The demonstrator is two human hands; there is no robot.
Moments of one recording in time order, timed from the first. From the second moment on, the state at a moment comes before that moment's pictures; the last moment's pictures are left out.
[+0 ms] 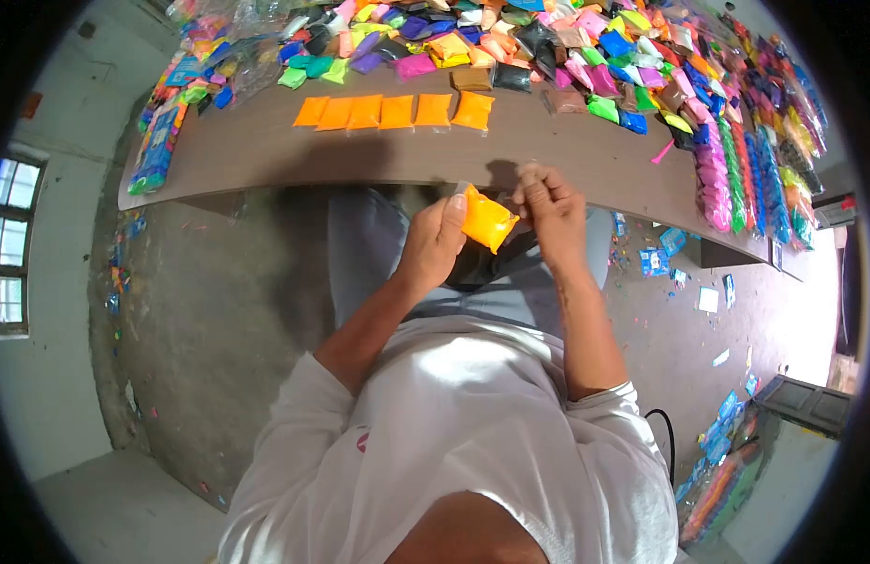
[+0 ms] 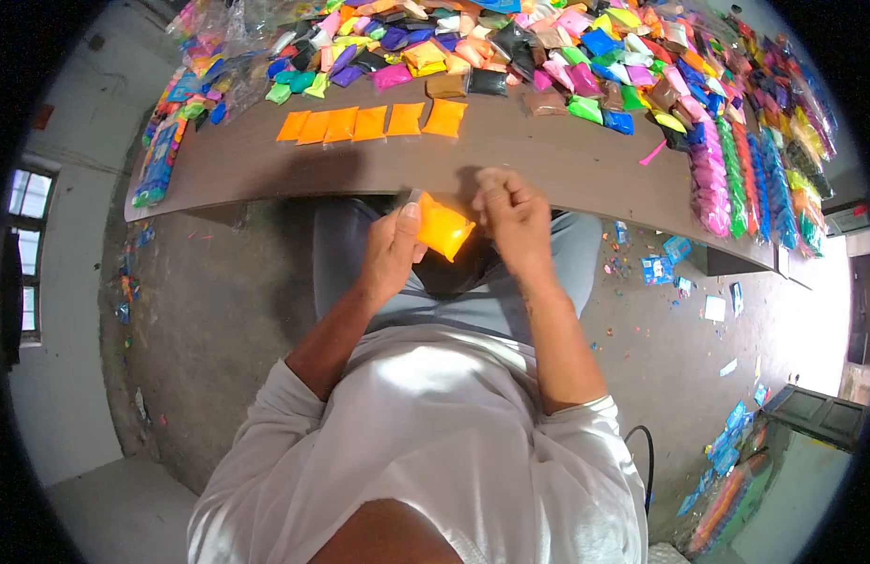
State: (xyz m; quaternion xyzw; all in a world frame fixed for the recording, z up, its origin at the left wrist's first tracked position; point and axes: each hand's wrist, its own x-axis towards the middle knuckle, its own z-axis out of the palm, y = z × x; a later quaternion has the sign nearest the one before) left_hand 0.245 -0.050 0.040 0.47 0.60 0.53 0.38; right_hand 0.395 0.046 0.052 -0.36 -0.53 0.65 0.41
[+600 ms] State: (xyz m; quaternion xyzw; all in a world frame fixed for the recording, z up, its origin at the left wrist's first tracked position) left_hand 0.235 -0.062 0.053 0.47 0.58 0.49 0.45; right_hand 0.396 0.022 0.048 -0.27 -0.78 0.41 0.39
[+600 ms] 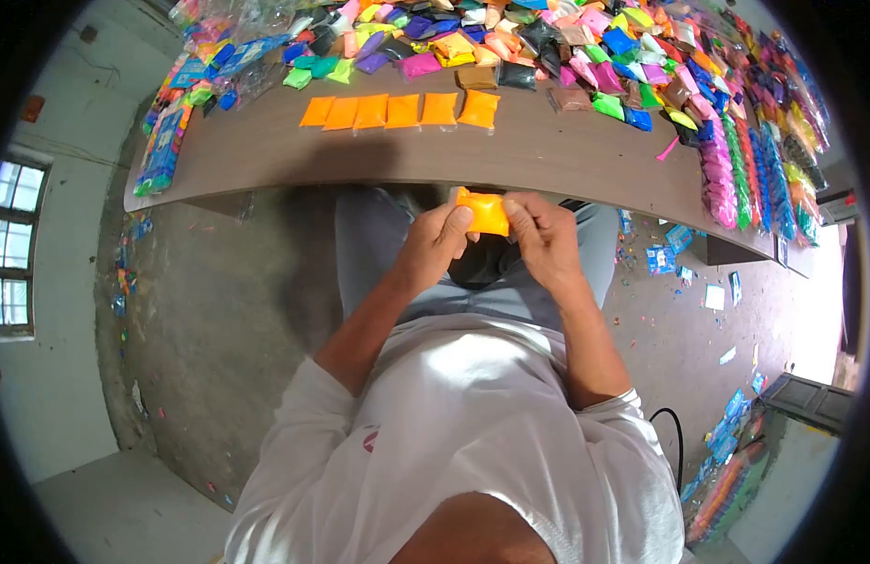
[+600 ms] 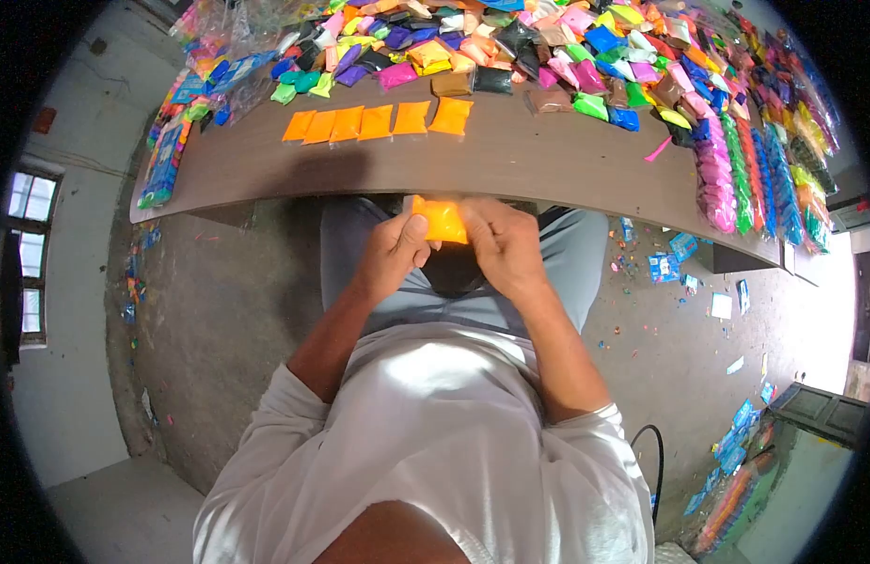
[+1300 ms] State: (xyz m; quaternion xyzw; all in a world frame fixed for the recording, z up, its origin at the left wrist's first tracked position) left_hand 0.232 -0.060 0.037 0.50 0.60 0.46 0.42; right_hand 0.395 0.020 0.044 -0.30 -0.71 0.59 0.24
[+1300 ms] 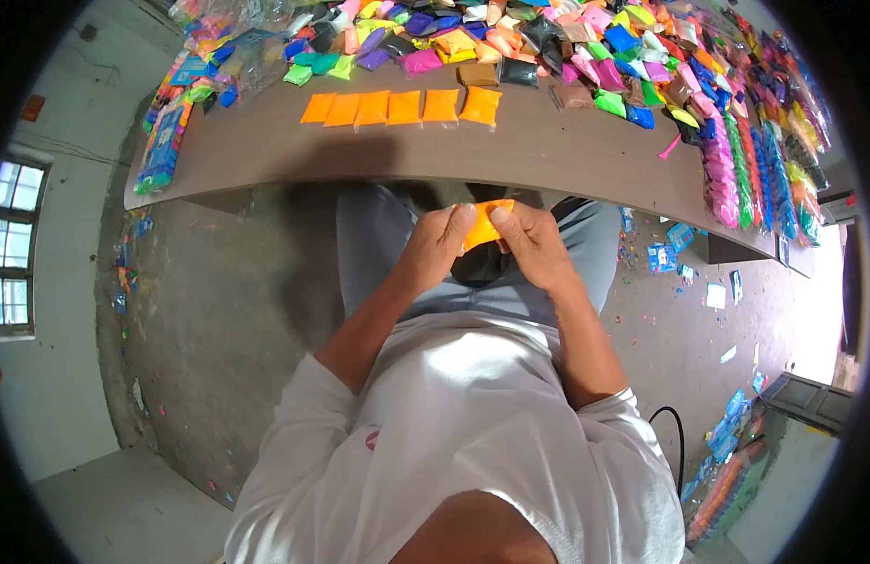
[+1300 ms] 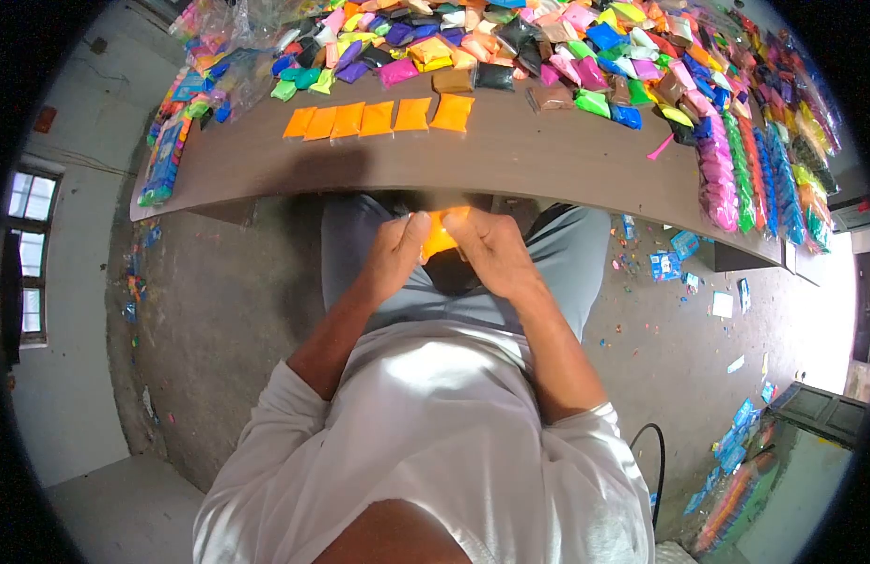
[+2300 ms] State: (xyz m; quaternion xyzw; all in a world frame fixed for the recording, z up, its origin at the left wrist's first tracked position) left_hand 0.234 -0.055 0.039 0.49 0.64 0.48 0.35; right_hand 0.376 0.002 0.048 -0.29 -0.41 0.80 0.33
